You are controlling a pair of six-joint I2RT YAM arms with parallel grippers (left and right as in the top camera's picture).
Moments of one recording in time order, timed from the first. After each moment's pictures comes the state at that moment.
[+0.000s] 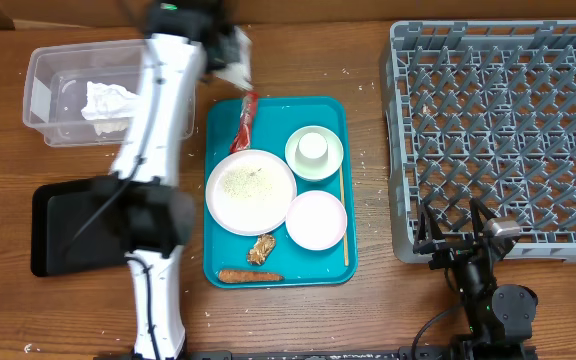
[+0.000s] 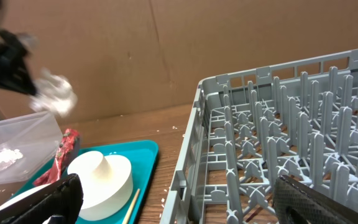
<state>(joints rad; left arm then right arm) -0.18 2.31 2.51 -1.29 -0.09 -0.36 0.03 0.01 0.02 -0.02 -0.14 0.25</state>
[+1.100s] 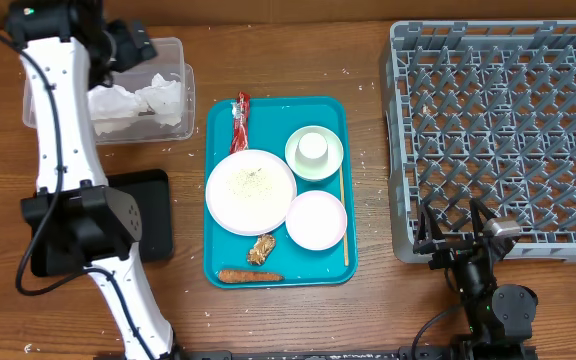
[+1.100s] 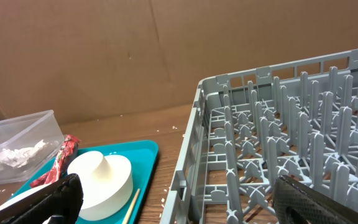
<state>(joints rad) 0.13 2.25 2.49 -1.39 0.17 -0.28 0.03 0.01 0.02 -0.02 -0.14 0.25</state>
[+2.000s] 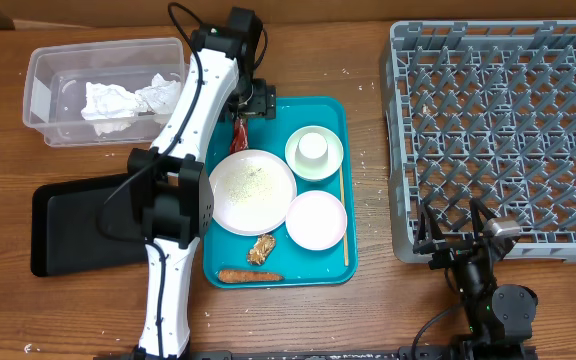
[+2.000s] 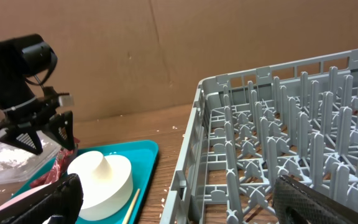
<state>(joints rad) -0.26 2.43 2.31 -1.34 -0.01 -0.30 0.03 0.01 0.02 -0.02 -0.14 0.25</state>
